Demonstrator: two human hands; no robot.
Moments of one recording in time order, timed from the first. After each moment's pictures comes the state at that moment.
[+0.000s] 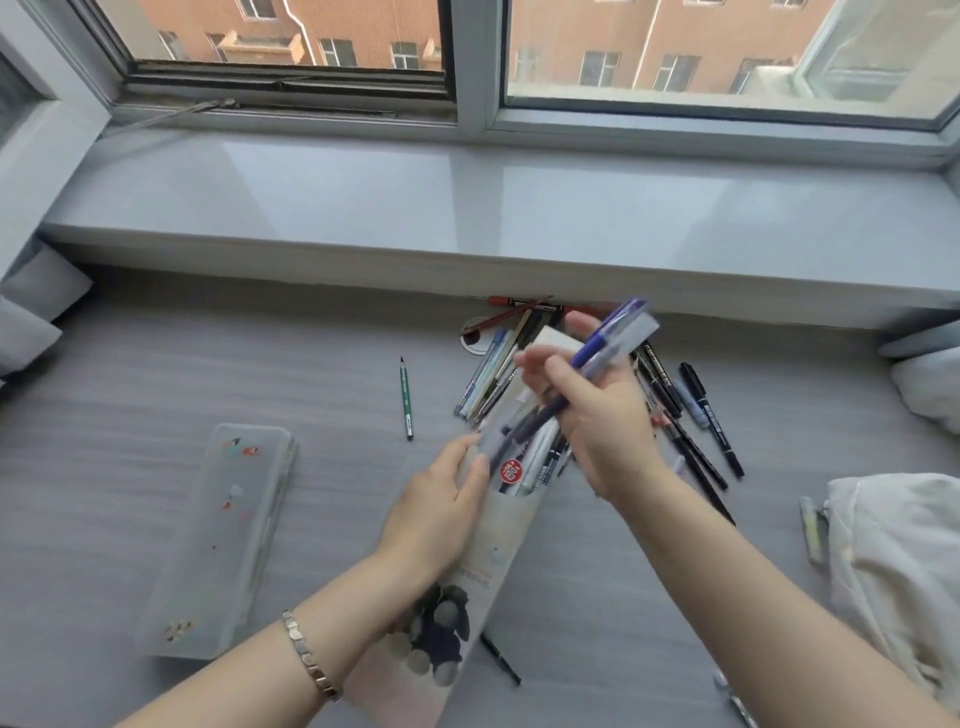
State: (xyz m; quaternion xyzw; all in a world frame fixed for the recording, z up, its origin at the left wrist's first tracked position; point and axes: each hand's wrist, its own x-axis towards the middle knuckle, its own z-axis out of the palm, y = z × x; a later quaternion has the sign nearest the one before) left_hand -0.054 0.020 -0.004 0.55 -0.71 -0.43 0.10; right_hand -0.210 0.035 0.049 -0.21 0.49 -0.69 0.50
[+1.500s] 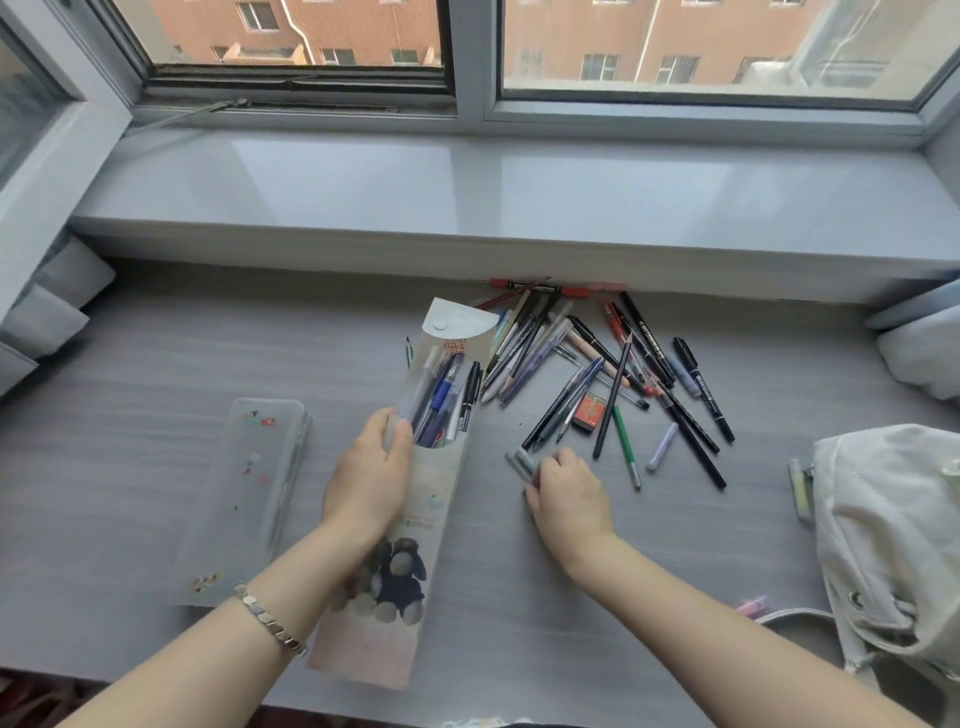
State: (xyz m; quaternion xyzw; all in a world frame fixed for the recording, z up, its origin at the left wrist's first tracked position) left_hand -0.005 0.012 -0.004 0.64 -0.67 -0.36 0.13; right_hand -0.174 0.101 -0.049 -0.52 0.82 -0.06 0.22
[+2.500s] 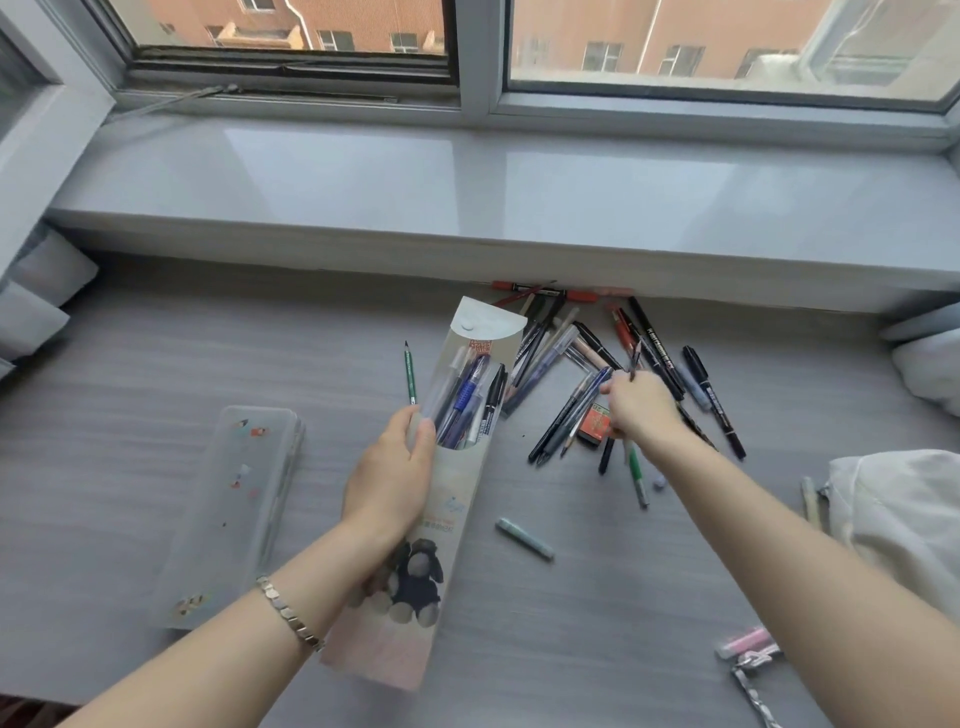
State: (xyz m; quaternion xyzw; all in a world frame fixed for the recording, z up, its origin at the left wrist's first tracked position) left_hand -0.027 0.000 -0.011 0.63 -0.68 -0.37 0.11; right_hand -0.268 0.033 -0.015 -0.22 0.86 -0.28 0.36
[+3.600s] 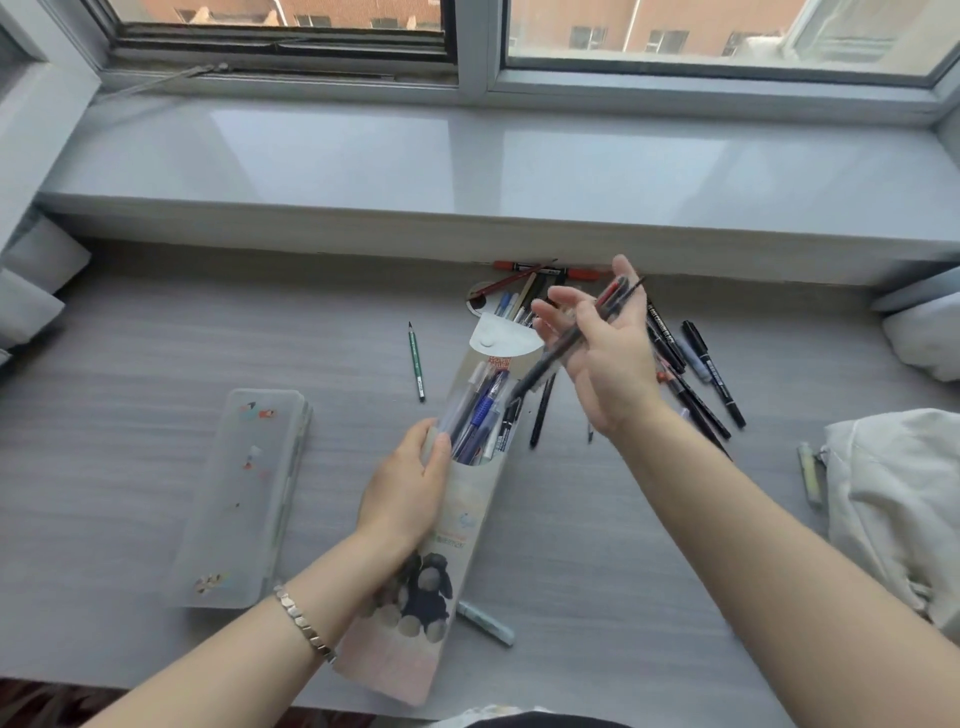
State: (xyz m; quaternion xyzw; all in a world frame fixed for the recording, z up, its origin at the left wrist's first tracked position) left_hand -0.009 0.024 -0.025 0.60 -0.68 -0.42 0.11; right_hand -0.201 0.026 0.044 -0.13 0.47 -0.73 0.47
